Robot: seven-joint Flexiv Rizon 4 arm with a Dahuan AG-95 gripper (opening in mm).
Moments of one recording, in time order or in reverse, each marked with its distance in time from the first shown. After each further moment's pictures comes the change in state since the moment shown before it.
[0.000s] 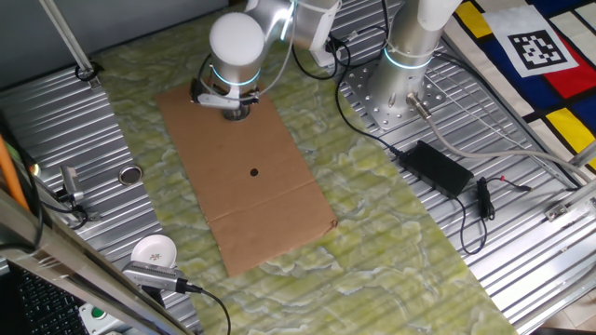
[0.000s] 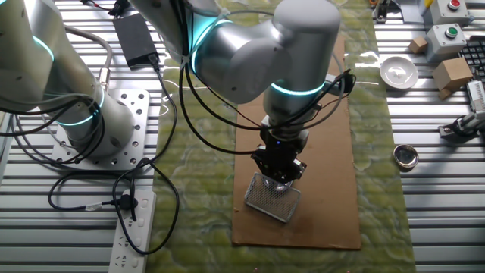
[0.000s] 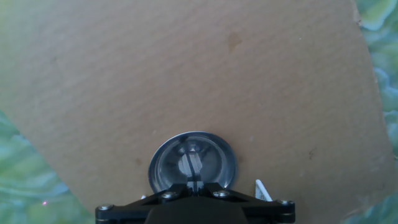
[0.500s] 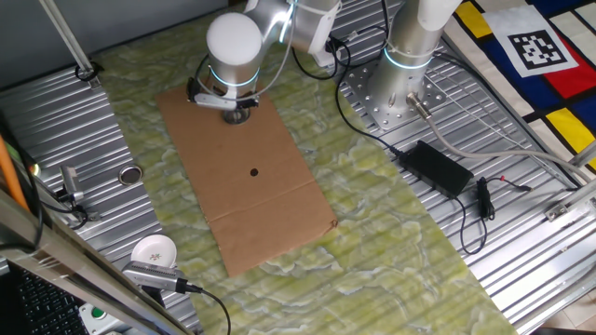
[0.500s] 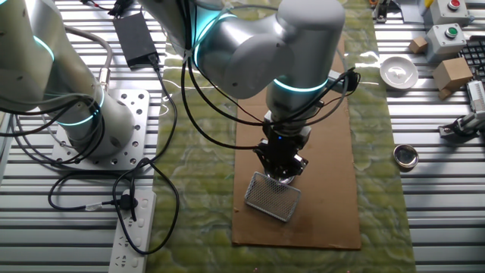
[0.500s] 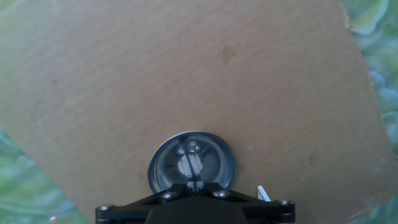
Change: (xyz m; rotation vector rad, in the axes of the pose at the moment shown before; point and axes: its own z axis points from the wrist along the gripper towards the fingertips) arm -0.007 0.001 -0.003 -0.017 -0.031 0.063
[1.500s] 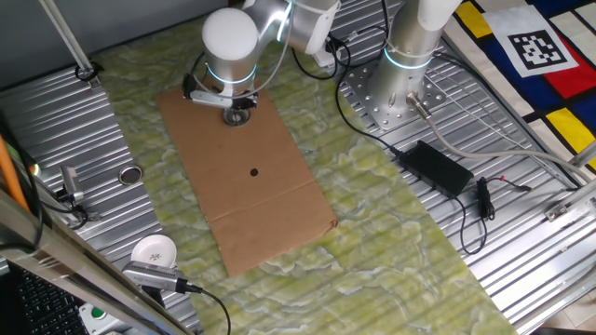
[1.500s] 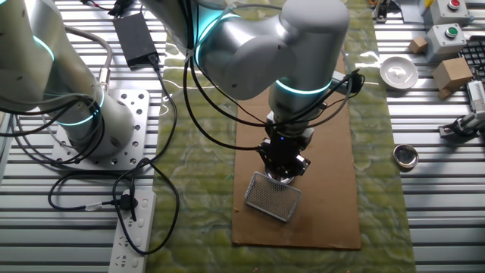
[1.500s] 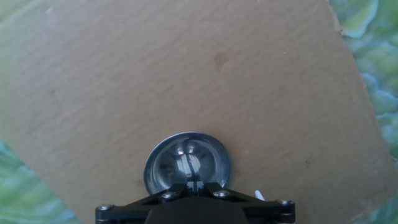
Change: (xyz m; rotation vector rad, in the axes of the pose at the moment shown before) arm -0.010 -0.002 -0.005 -0.017 -0.026 0.039
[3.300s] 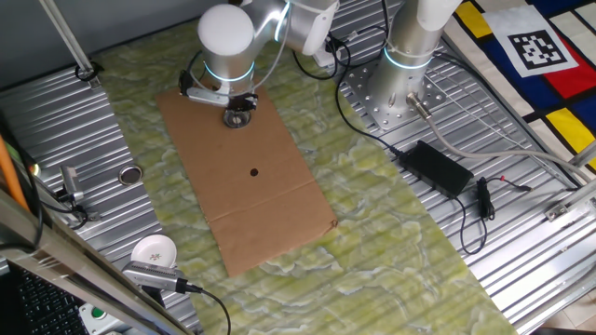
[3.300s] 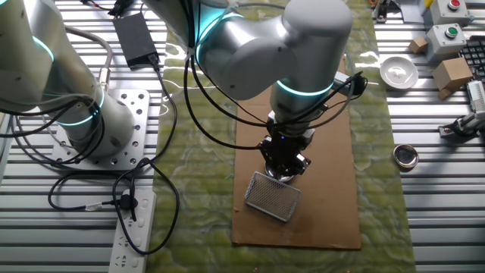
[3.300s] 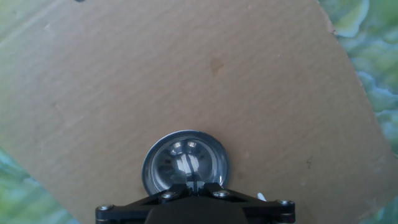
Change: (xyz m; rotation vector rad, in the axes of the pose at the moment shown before) arm -0.004 0.003 -0.002 -0.024 -0.031 0.043
